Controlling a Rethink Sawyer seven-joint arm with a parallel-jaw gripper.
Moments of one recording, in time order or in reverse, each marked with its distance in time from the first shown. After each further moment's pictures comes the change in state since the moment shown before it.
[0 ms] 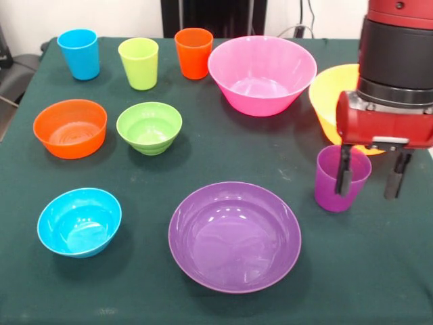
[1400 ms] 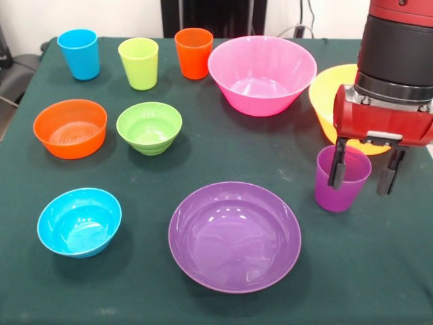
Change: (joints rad) arm 0.038 0.010 -0.073 0.010 0.031 0.000 0.076
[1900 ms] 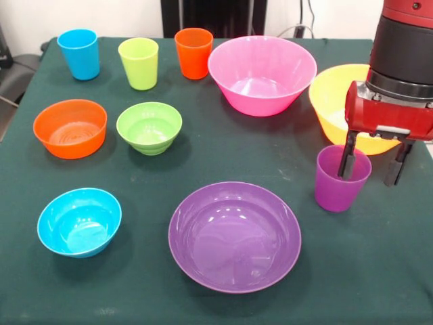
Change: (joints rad) arm 0.040 0.000 -0.014 0.047 0.005 0.000 0.052
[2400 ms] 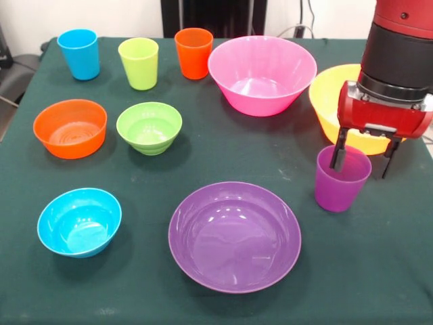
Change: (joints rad) arm 0.006 0.000 0.000 0.056 0.001 0.000 0.045
